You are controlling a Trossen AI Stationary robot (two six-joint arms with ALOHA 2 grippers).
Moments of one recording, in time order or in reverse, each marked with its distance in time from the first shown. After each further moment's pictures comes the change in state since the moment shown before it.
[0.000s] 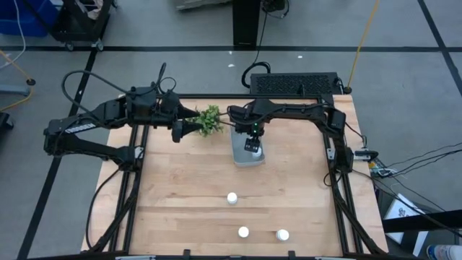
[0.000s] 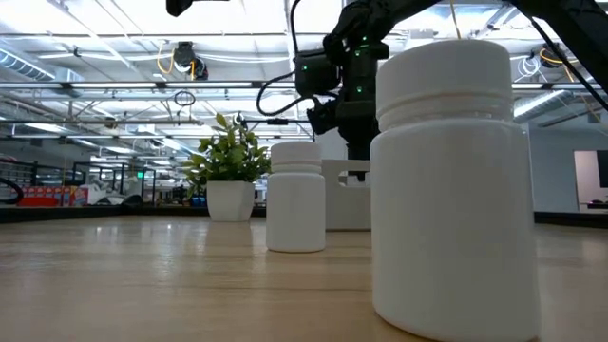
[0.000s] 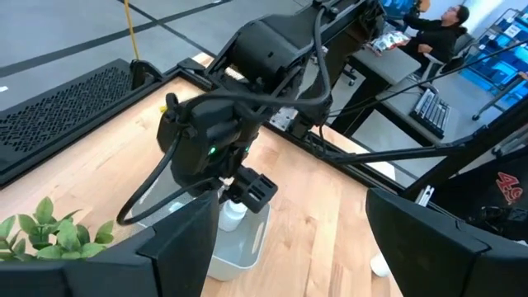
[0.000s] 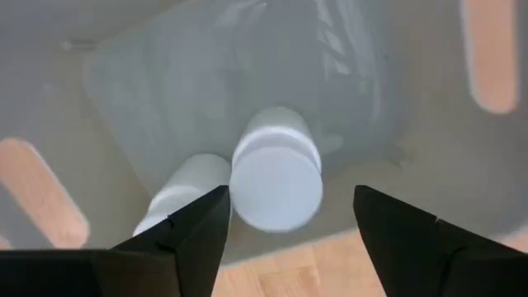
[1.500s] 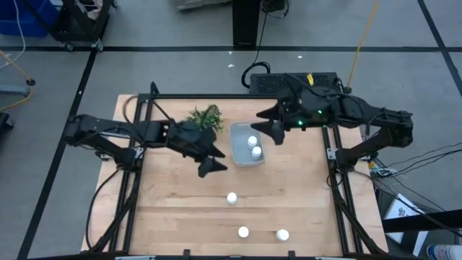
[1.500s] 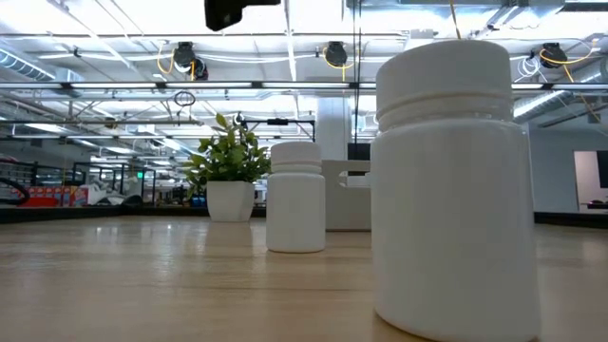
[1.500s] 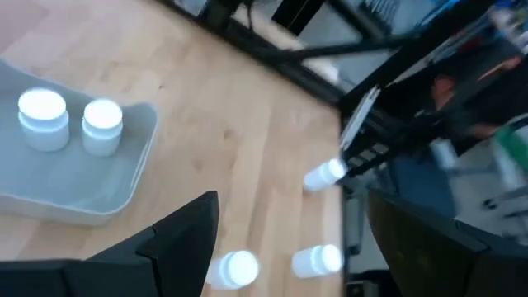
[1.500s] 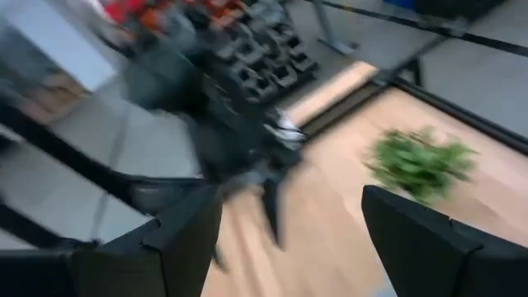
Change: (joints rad) left arm -0.277 0.331 0.001 0.156 0.084 -0.144; right arm 0.318 -0.704 0.000 0.513 0.180 0.636
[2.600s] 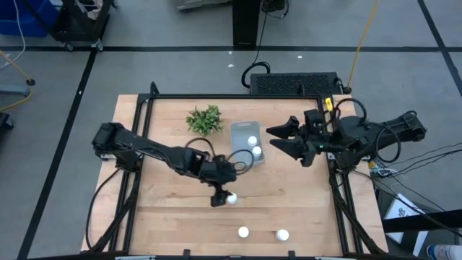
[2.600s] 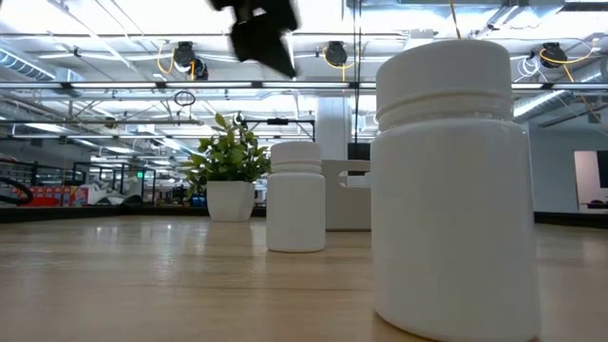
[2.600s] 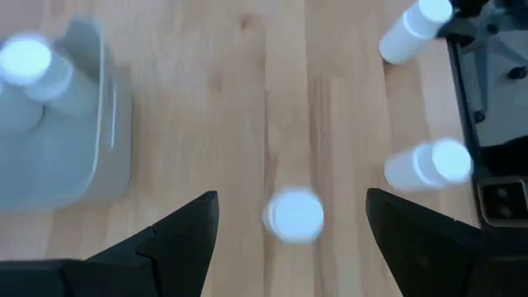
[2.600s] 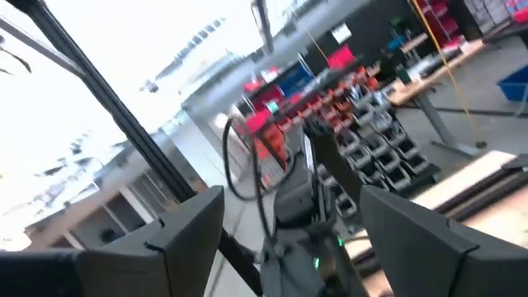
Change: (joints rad) left arm -0.173 0.385 0.221 -0.250 -0.164 0.289; right arm 0.263 -0.292 -0.571 0.826 0.184 0.001
